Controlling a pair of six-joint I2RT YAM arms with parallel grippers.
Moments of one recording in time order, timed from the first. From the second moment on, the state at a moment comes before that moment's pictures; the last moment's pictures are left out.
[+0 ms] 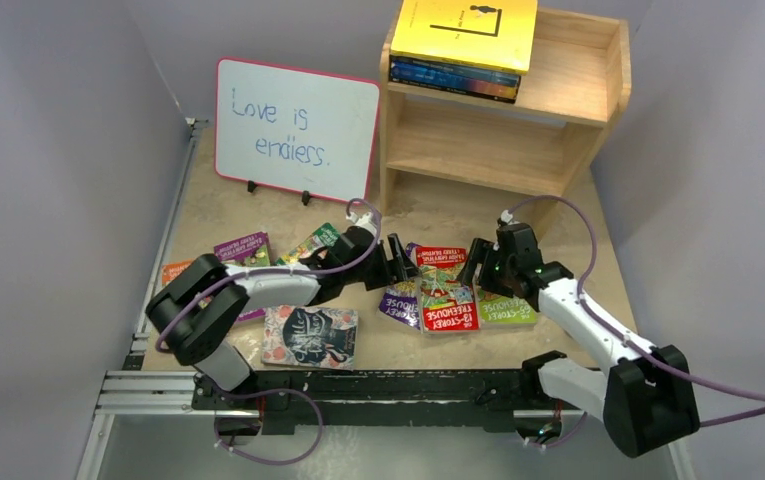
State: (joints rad) left arm -0.80 1.56 0.73 0.26 0.11 -0.99; right arm 0.31 1.07 0.59 -0.44 -0.05 0.58
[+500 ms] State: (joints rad) left arm -0.89 1.77 0.88 0.28 0.06 -1.12; right arm 0.31 1.17 0.49 -0.13 -0.07 0.60
